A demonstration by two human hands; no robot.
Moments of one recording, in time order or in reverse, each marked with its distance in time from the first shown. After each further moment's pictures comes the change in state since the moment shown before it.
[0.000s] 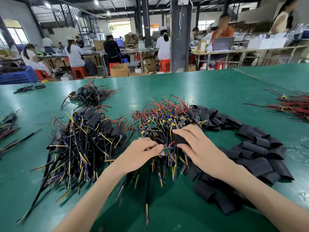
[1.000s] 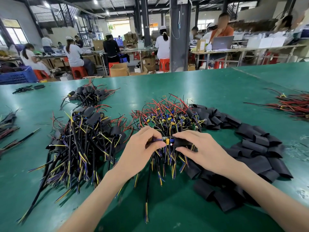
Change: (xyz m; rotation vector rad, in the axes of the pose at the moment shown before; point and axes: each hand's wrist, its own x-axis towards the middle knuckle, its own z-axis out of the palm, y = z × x) left_hand -0.005 0.014 0.008 0.022 0.398 0.324; right_hand -0.005 0.015 -0.002 0.056 -0.011 -0.029
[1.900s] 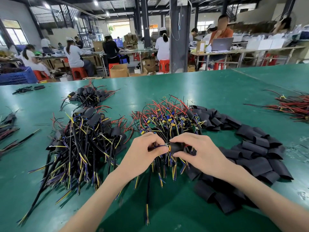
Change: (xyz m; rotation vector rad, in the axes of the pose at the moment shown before) left_hand -0.001 0.004 0.002 -0.085 -0.092 -0.099; right_hand 0.002 -0.011 0.002 0.099 0.027 -0.033
